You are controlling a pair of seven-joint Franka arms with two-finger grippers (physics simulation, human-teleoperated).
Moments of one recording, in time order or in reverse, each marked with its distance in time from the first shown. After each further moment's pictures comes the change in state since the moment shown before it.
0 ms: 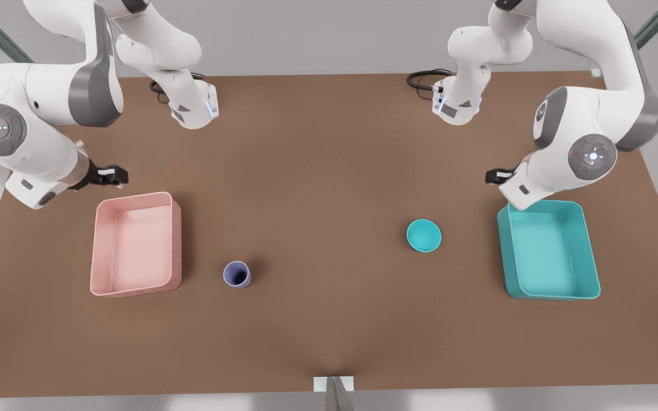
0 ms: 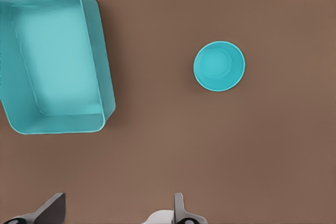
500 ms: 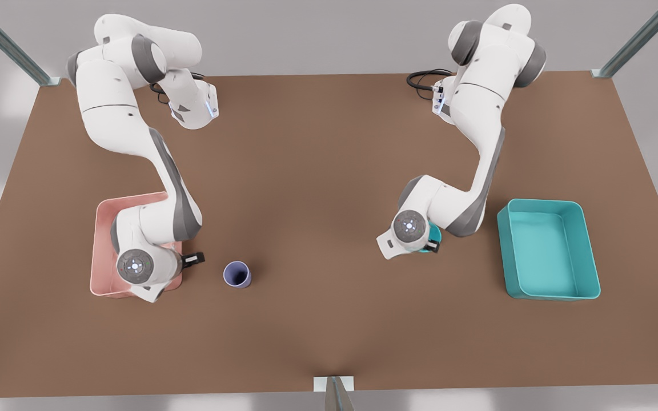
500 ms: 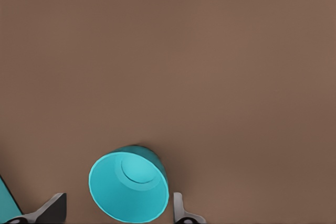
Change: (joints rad) left arm -0.310 0.461 -0.008 0.037 0.134 0.476 -0.113; right arm 0.104 0.525 0.007 0.002 0.029 0.474 0.006
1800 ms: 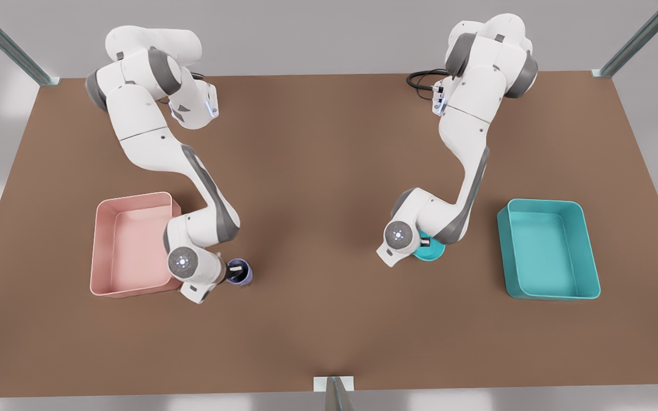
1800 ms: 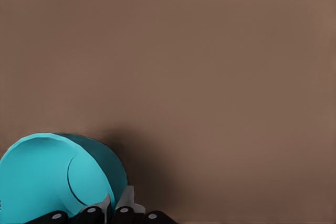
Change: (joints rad) left arm -0.019 0.084 0.035 -0.079 0.026 0.097 -0.337; right arm 0.094 0.096 -0.005 -0.095 0.117 0.352 0.100
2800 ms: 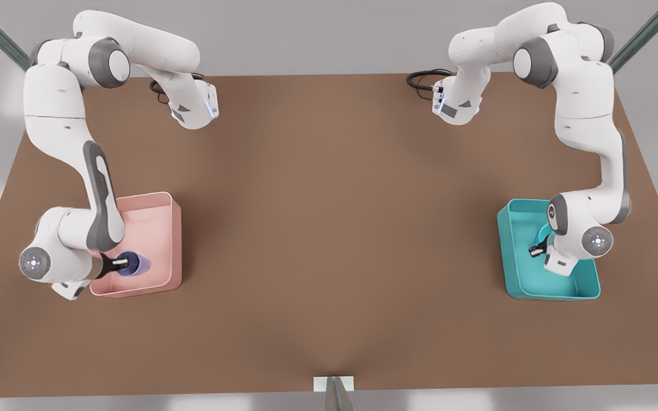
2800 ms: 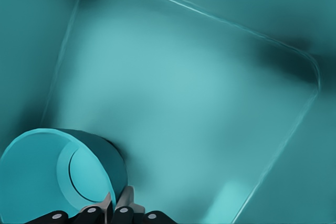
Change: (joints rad) left arm 0.565 -0.112 0.156 -0.262 -0.055 0.303 0.226; right arm -0.446 -0.118 -0.006 -0.092 -0.084 -0.137 -0.403
